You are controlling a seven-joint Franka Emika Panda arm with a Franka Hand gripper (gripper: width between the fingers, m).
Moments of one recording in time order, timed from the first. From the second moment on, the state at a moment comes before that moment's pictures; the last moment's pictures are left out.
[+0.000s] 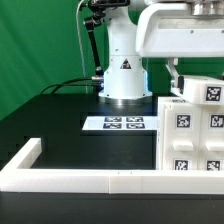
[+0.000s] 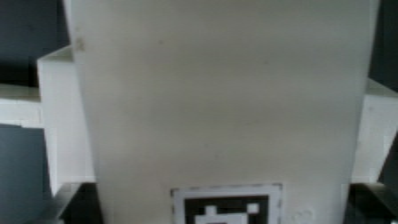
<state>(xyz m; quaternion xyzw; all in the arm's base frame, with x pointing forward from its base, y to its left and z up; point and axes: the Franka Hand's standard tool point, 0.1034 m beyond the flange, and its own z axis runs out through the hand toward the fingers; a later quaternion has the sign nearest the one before) 0.621 0.087 0.155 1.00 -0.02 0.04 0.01</state>
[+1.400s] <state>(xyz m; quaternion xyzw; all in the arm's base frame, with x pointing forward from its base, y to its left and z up) 0.621 0.086 0.154 0.82 -0.57 0.04 -0.03</state>
